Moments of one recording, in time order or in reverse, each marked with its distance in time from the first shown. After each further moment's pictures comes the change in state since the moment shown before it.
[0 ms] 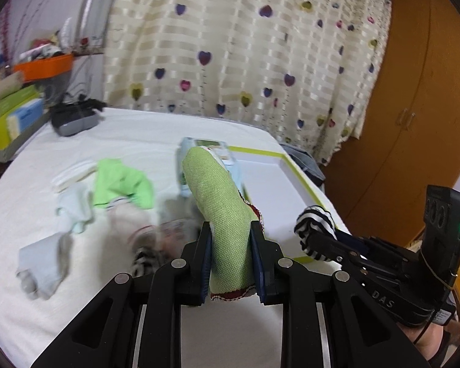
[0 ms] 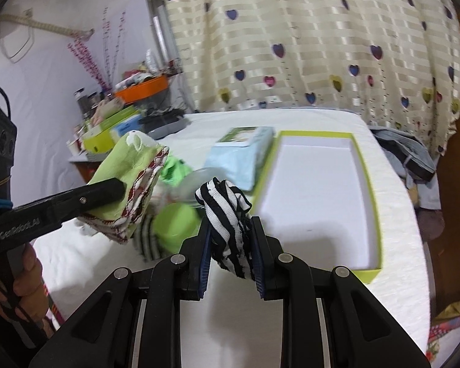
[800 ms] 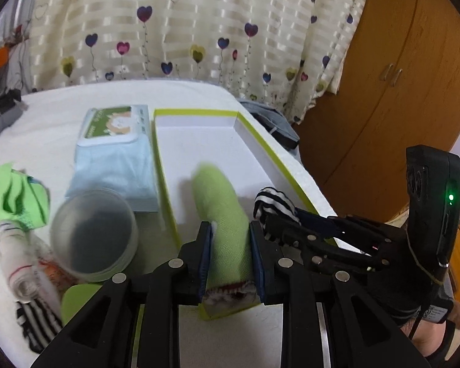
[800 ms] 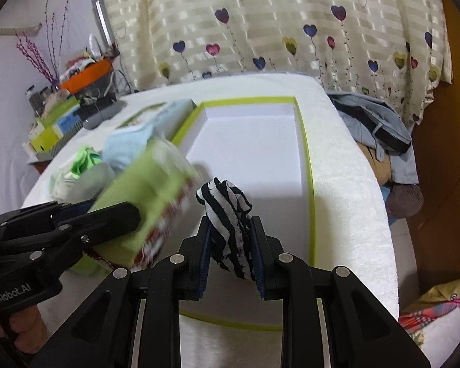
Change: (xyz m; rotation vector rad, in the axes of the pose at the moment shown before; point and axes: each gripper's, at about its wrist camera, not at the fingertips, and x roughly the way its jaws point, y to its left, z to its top) left arm 0.133 -0.065 0.010 0.088 0.202 -0.131; right arm 0.056 -0.083 0.009 0.076 0.148 -0.149
